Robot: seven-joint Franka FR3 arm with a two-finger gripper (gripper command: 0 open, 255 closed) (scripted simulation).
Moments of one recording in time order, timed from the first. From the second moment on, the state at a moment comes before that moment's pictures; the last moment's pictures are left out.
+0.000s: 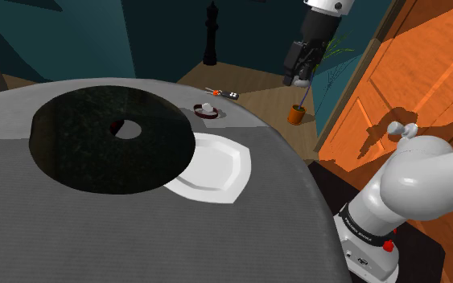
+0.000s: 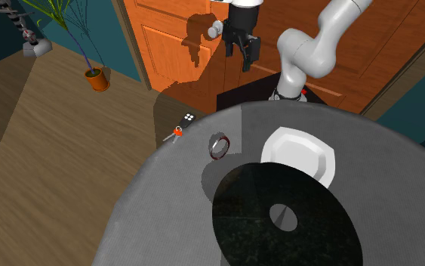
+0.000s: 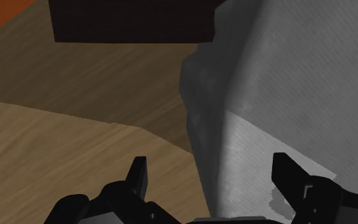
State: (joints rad) arm 0.02 -0.74 0.02 -2.39 0.07 1.70 0.01
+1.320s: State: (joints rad) arm 0.15 -0.11 0.17 -1.98 0.12 1.79 -0.04
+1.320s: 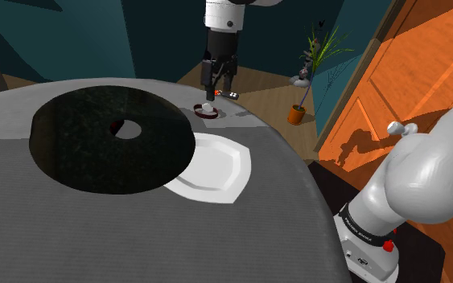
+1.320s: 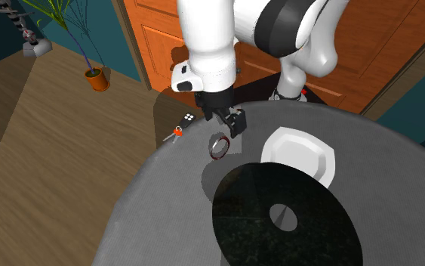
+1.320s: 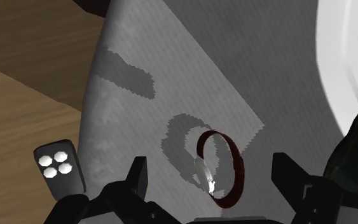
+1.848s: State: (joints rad) arm 0.16 -0.09 0.17 -2.04 0.12 1.87 -0.04
